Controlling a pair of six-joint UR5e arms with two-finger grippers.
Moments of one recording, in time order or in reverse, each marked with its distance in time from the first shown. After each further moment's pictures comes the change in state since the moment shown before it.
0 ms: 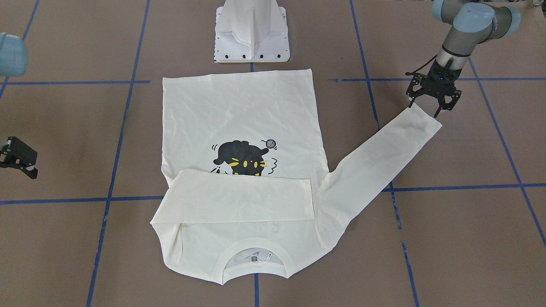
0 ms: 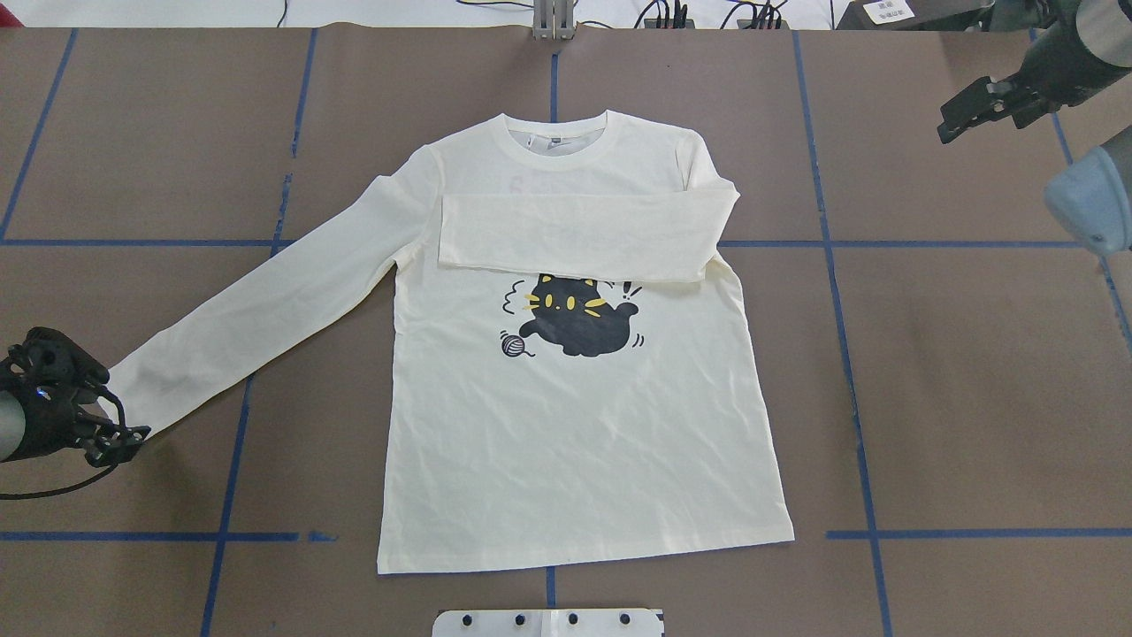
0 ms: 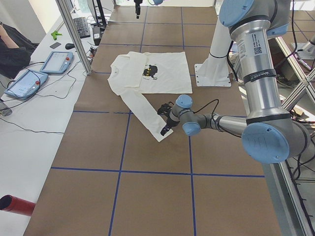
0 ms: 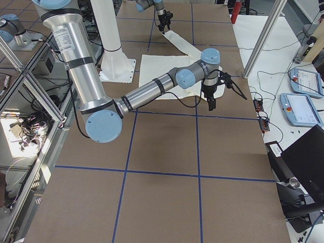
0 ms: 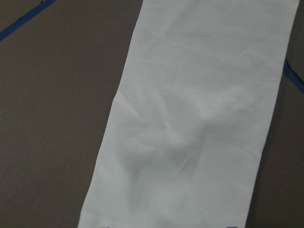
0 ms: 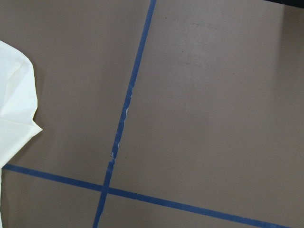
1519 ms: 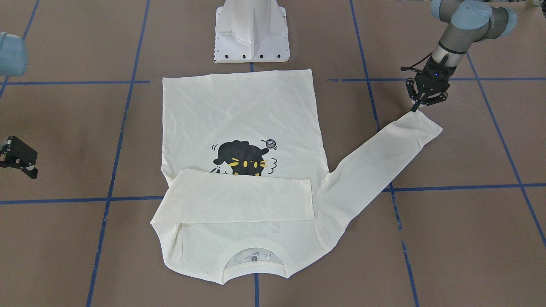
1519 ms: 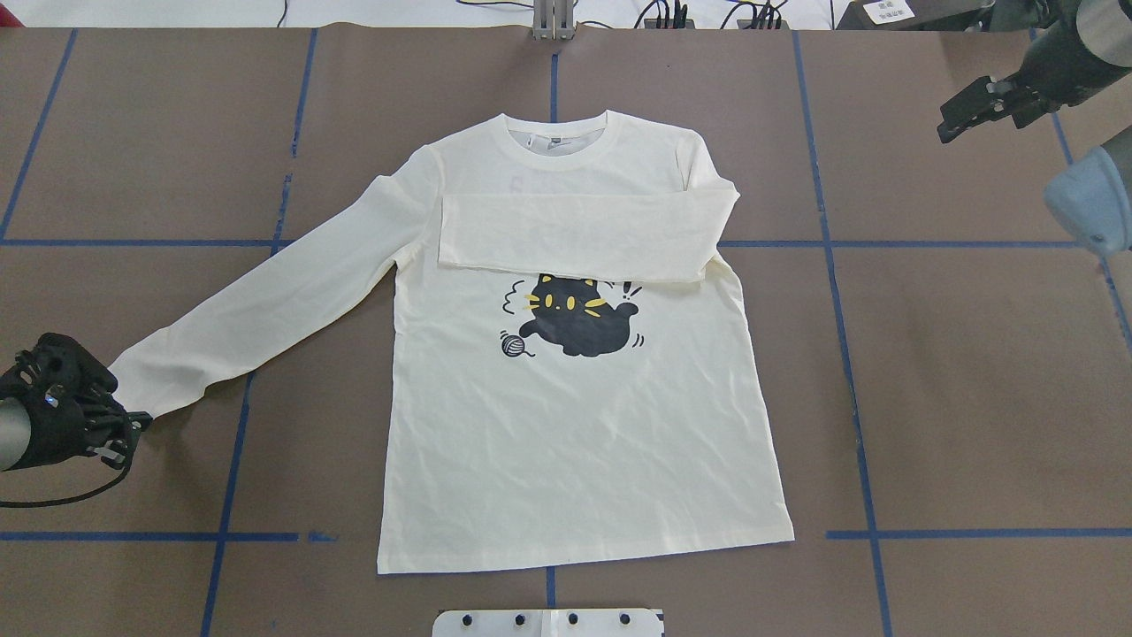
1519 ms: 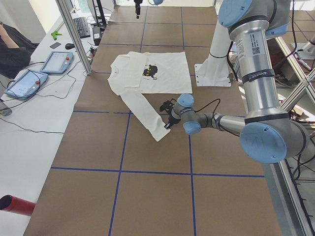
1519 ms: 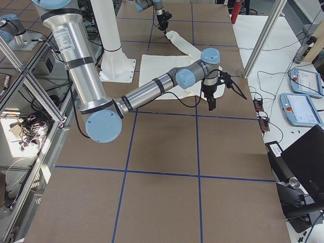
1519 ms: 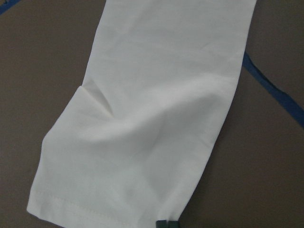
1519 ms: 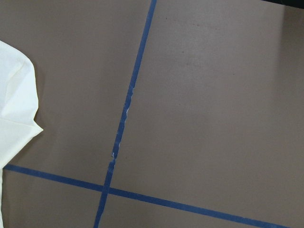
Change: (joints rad) left arm 0.013 -0.001 -0.040 -0.046 -0.034 -0.008; right arm -0.001 0.000 0.002 0.000 0.000 0.001
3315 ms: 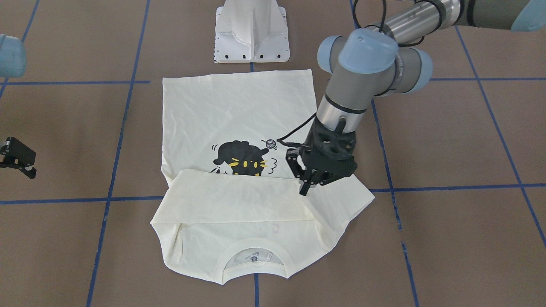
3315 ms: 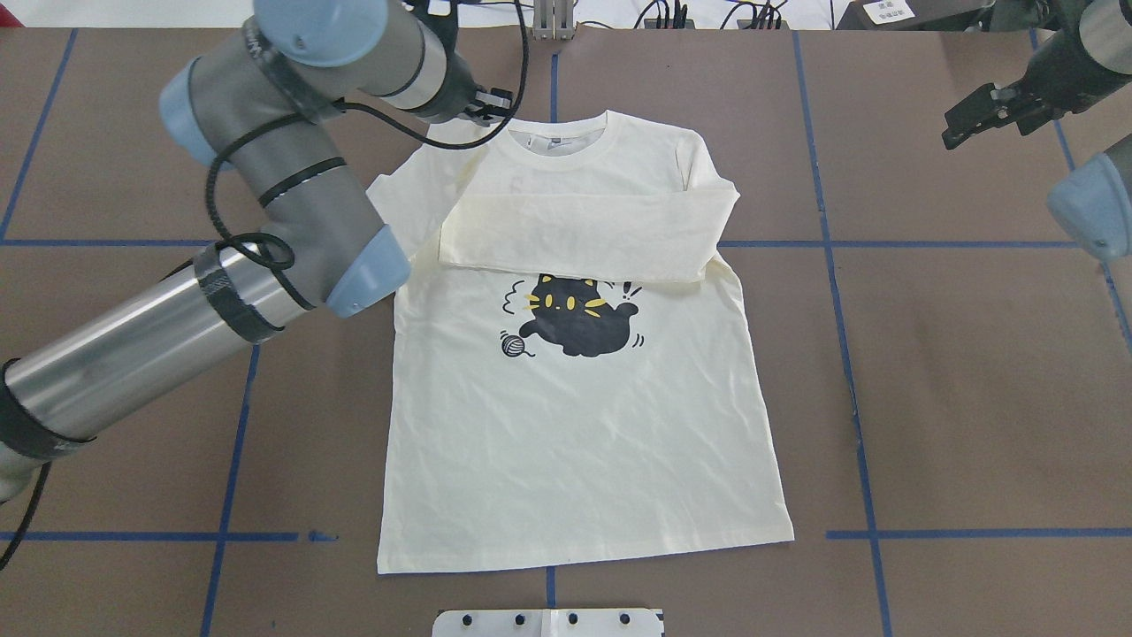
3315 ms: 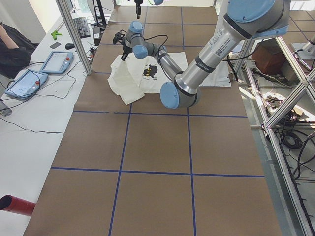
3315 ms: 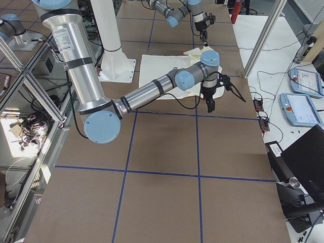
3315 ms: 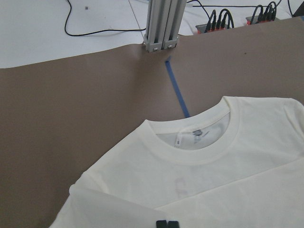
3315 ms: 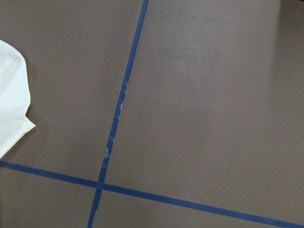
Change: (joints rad) left arm -0.224 -1.184 0.477 0.506 -0.080 -0.343; right arm 0.001 -0.013 -0.003 0.000 0.000 0.000
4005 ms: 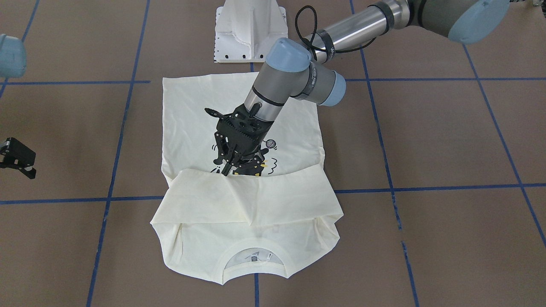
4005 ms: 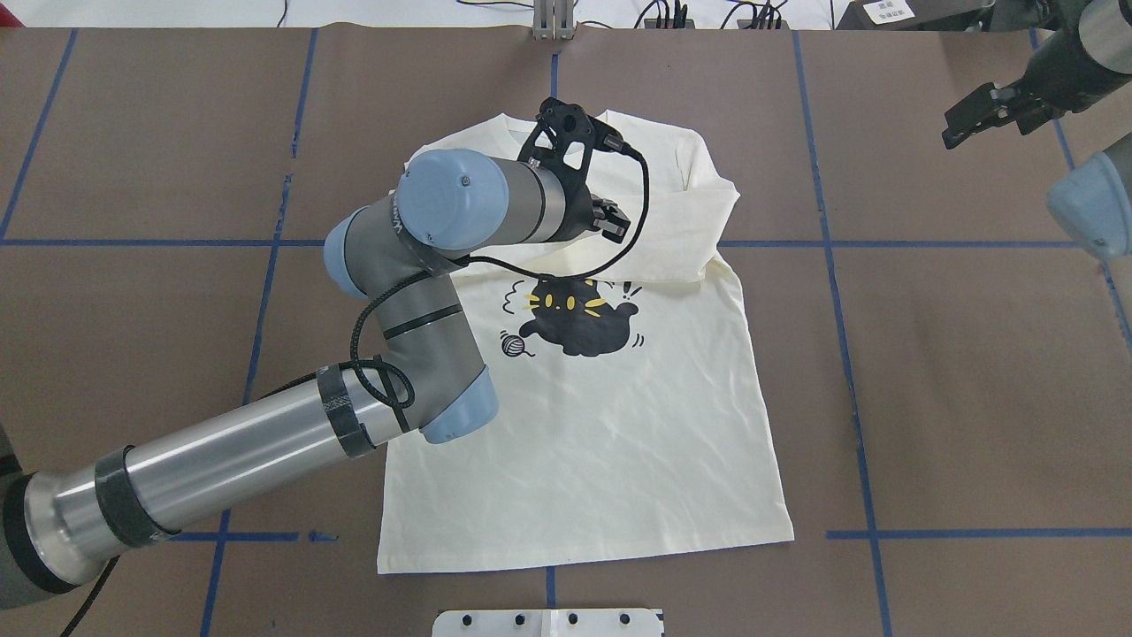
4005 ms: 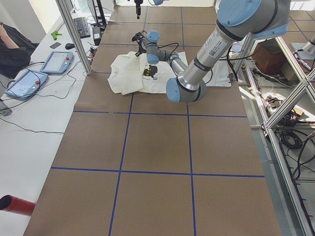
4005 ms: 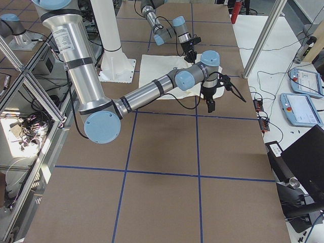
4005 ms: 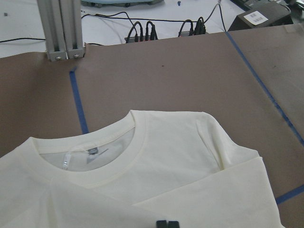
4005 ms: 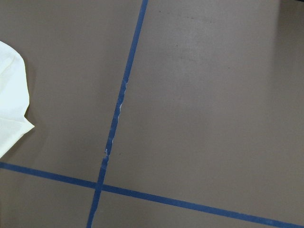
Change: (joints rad) left arm 0.204 -0.017 0.133 -0.375 0.155 0.237; right arm 0.000 0.001 -0.002 0.000 -0.003 0.000
